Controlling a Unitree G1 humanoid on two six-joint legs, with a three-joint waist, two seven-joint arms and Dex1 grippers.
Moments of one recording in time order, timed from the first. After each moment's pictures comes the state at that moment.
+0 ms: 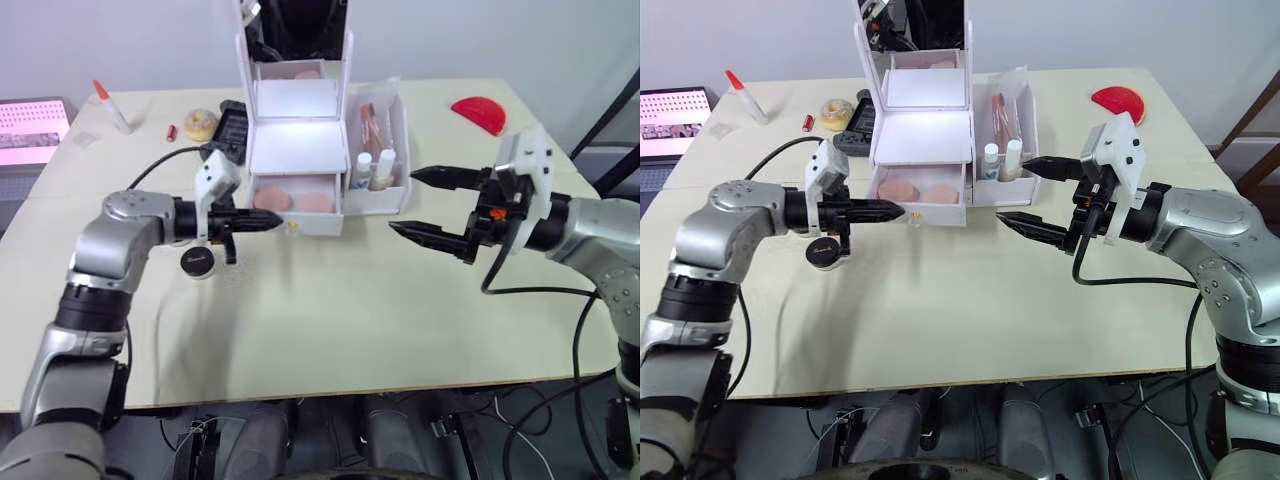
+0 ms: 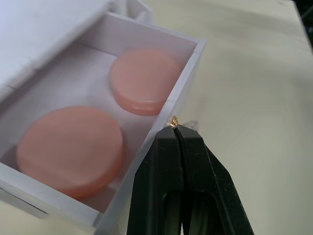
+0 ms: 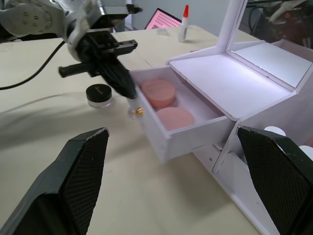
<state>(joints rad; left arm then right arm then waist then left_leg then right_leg) -0.72 0.64 -0.07 0.15 -0.34 0.55 -1.15 -0.47 -0.87 -0.18 -0.45 0.76 0.74 0.83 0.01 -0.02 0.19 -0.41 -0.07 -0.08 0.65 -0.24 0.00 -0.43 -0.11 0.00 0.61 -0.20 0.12</state>
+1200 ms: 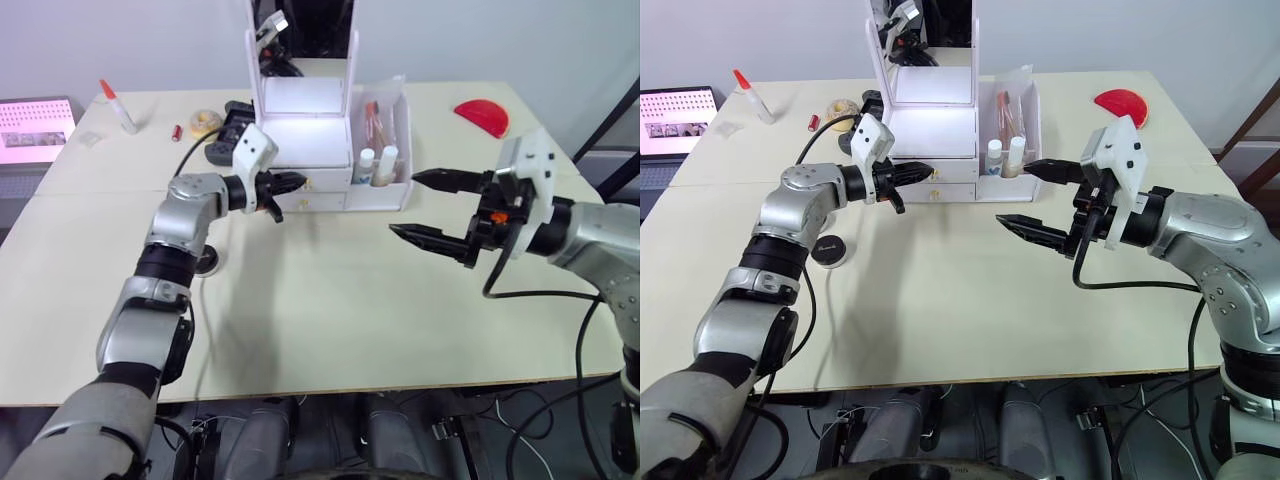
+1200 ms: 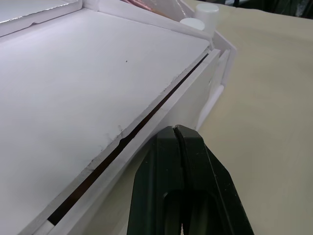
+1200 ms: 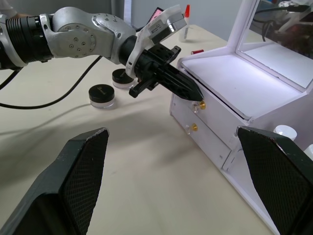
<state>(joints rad) -0.96 0.39 -0.09 0.64 -0.20 0.27 -0.93 -0.45 -0.88 -0.19 -0.49 0.79 0.76 0.79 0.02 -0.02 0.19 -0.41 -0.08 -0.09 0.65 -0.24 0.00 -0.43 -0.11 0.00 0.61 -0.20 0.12</state>
